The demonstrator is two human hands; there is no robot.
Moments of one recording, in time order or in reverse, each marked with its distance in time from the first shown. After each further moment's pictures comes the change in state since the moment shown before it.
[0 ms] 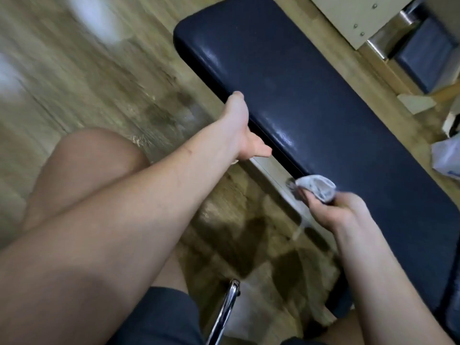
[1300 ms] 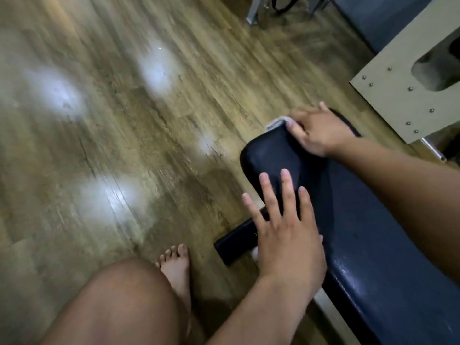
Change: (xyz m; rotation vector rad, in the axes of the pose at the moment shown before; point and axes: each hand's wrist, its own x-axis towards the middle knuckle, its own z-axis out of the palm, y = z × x) left_hand 0.039 0.051 -0.028 1.706 0.635 0.839; right_hand 0.059 0.041 0.400 -2.361 -0.769 -1.881
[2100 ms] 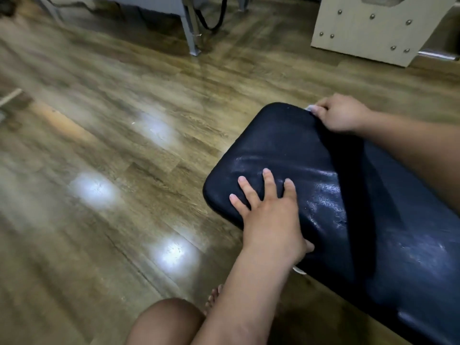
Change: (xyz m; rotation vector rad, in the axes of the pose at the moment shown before) left_hand 0.062 0.027 -0.014 0.370 -0.396 0.073; right_hand -0.064 0.120 0.029 0.546 0.136 0.571
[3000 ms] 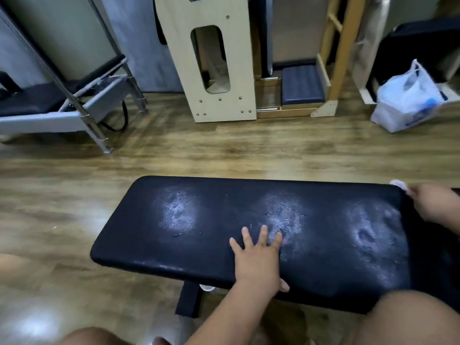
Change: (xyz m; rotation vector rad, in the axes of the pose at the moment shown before) left_hand -0.113 0.256 0.104 0.512 -0.089 0.370; right_hand -0.464 0.488 -0.076 -0.054 0.106 0.877
